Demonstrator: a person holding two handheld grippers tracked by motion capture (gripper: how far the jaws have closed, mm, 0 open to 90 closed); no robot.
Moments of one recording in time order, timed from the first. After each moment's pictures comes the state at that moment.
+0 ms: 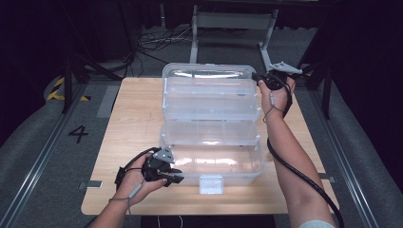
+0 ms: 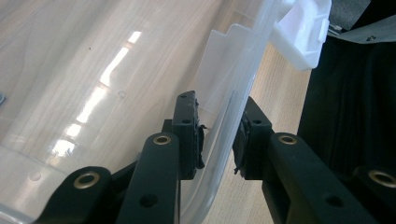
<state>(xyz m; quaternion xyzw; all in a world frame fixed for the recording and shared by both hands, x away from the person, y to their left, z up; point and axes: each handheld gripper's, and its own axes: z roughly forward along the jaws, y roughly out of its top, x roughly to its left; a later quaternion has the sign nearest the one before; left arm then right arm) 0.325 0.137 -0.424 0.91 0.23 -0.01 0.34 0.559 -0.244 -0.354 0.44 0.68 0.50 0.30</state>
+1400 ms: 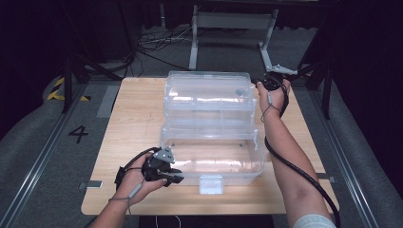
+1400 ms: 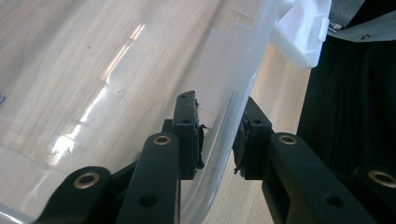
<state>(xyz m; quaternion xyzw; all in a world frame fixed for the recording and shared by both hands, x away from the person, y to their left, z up) 0.326 0.137 -0.424 0.91 0.23 -0.02 0.33 0.581 -0.249 -0.380 0.47 0.68 0.50 0.26</state>
